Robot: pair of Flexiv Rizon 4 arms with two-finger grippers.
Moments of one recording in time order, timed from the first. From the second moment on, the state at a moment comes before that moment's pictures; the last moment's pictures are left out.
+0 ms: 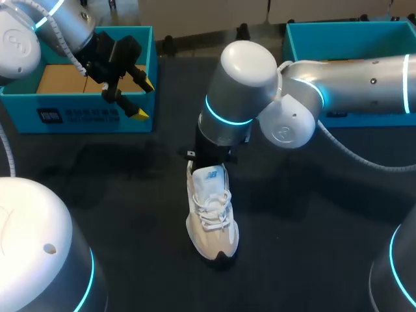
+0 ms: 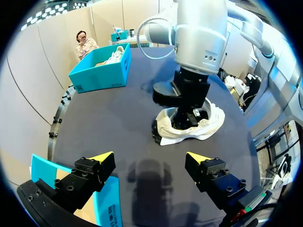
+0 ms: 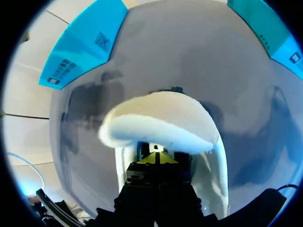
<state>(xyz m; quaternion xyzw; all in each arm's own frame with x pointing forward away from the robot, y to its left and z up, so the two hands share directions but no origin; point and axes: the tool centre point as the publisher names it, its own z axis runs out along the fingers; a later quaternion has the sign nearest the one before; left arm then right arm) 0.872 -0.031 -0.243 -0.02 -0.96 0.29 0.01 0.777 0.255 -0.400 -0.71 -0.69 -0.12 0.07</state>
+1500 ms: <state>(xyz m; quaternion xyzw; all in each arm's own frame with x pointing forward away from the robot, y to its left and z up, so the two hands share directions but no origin) 0.872 -0.031 -0.243 -0.02 -0.96 0.29 0.01 0.778 0.231 -0.393 -0.73 -0.68 -0.07 -0.04</state>
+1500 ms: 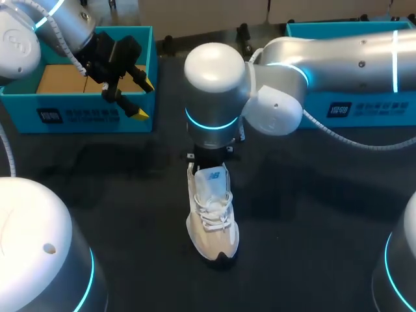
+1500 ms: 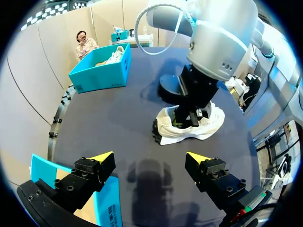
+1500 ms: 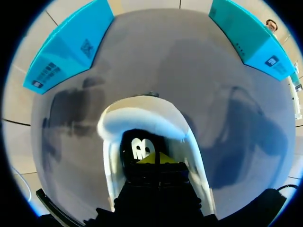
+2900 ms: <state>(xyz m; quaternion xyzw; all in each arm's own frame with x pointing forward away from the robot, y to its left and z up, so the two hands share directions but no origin) 0.872 -0.031 -0.243 -0.02 -0.96 0.29 0.01 0.740 0.235 -0.355 -0.65 -0.74 0.03 0.16</state>
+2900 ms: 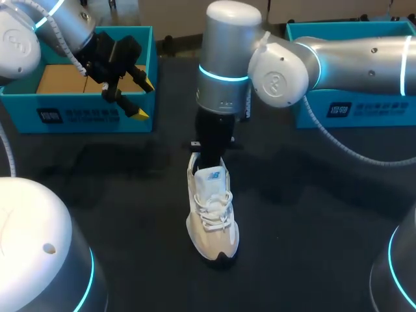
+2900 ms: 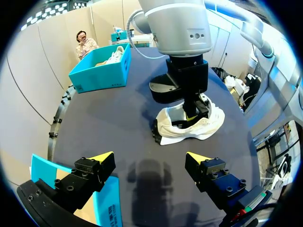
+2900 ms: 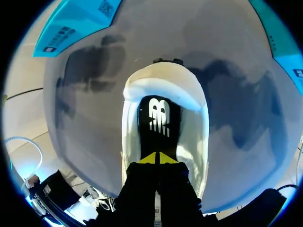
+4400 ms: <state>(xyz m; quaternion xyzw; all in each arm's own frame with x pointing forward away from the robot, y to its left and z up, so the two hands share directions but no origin) 0.872 -0.031 -0.243 -0.02 -0.96 0.29 0.01 0.732 0.230 -0.346 -0.66 -0.73 0.05 0.15</state>
